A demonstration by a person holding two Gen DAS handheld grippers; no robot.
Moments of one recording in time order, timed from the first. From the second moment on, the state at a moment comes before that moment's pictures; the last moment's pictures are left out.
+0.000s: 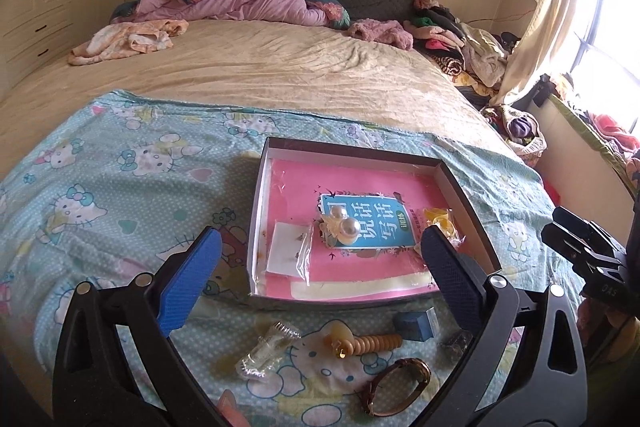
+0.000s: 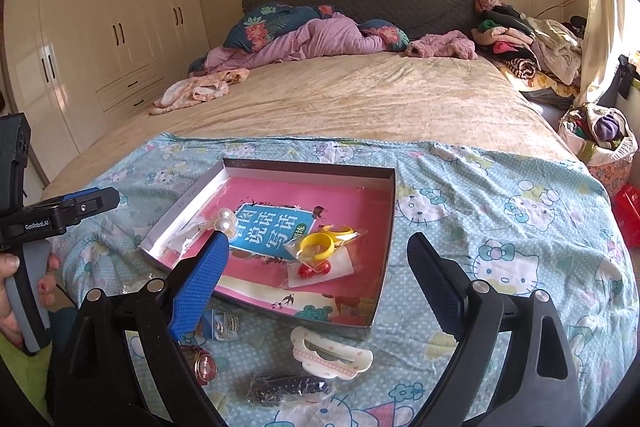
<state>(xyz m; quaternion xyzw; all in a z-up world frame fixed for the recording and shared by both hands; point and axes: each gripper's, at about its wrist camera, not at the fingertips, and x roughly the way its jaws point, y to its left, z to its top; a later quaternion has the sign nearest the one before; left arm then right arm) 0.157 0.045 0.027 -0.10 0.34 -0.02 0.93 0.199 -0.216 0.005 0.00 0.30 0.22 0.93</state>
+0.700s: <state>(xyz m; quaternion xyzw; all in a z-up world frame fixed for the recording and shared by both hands) 0.117 0.052 0.042 -0.09 0.32 -0.02 0.94 0.161 -0.214 0.022 -0.01 0.29 0.23 0.93</state>
